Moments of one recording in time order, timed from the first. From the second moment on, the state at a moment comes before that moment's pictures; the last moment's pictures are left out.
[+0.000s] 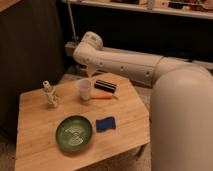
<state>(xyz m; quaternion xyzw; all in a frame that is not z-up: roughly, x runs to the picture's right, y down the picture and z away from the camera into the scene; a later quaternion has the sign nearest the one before) -0.028 -0.121 0.791 -0.09 -0.02 -0.84 0.53</state>
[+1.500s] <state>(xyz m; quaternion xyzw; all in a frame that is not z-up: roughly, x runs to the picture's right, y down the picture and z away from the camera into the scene) 0.063 -0.044 0.723 0.03 -0.16 -0.88 0.44</state>
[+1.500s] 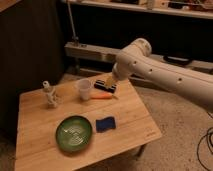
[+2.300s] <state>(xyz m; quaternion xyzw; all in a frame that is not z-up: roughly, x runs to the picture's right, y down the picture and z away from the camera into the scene) 0.036 0.007 0.707 0.10 -0.21 -0.90 0.37</state>
